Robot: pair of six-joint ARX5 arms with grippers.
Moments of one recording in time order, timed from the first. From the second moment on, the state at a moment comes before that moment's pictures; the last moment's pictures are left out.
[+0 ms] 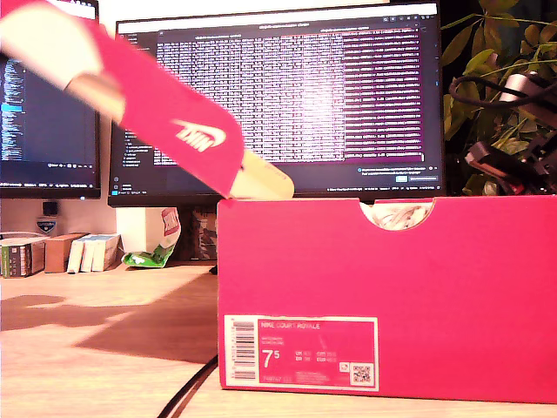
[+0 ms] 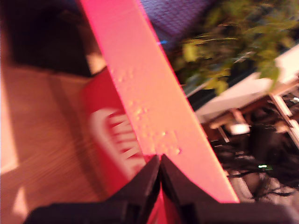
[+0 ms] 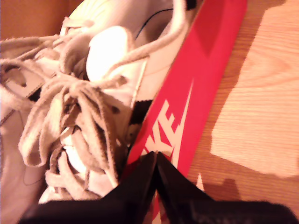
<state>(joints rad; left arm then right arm) 0.03 1.15 0.89 -0.33 1.06 -0.34 0.19 1.29 0.52 0.03 -0.36 0.14</state>
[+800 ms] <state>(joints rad) -0.47 1.12 0.93 0.03 0.77 -0.57 0.16 1.30 0.65 -0.02 -0.36 0.08</state>
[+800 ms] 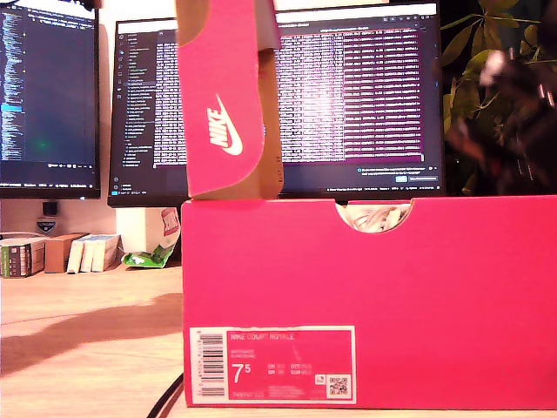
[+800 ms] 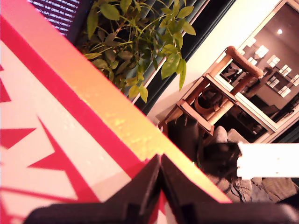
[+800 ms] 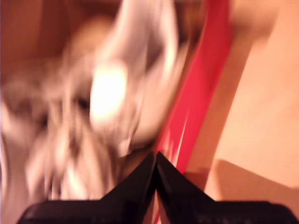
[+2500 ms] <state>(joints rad) -0.42 1.01 0.86 -0.21 0.31 -0.13 0.24 1.39 0.99 -0.39 -0.33 -0.12</state>
